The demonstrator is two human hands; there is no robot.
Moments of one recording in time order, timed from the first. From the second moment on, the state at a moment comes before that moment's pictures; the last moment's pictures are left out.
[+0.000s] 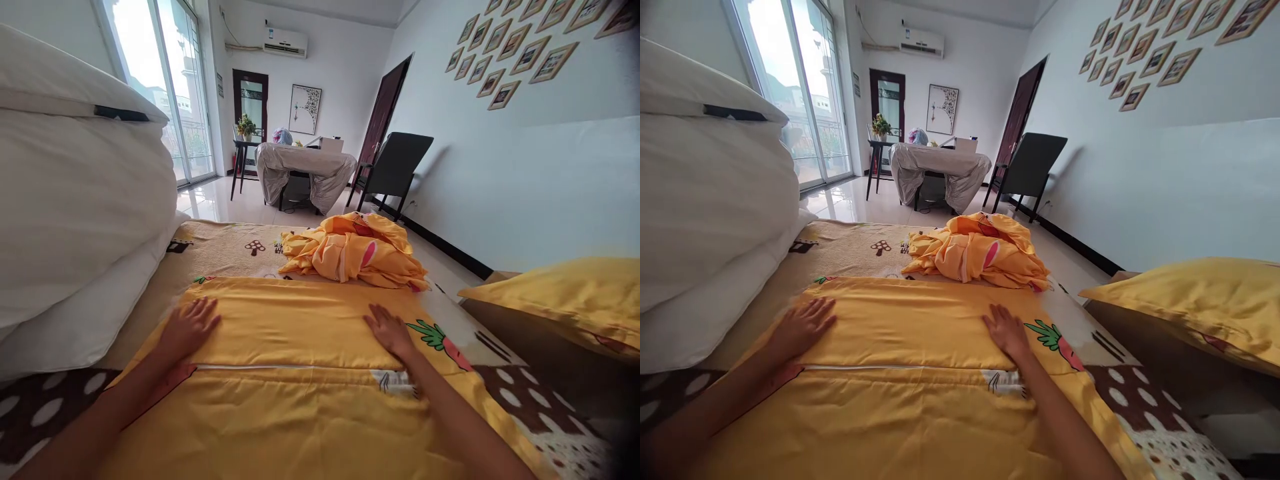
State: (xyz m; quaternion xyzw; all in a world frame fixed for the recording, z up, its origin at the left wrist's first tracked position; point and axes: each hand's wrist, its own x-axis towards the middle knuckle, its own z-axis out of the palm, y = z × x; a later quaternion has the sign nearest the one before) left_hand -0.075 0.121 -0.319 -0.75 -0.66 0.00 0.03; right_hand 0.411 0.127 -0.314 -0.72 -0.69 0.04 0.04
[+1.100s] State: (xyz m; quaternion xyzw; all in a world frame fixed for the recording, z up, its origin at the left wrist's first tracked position) left_hand 0.020 0.171 -0.308 -0.79 -0.60 -0.07 -0.02; right_hand 0.378 0.155 -0.315 -0.68 -0.72 0.00 0.07
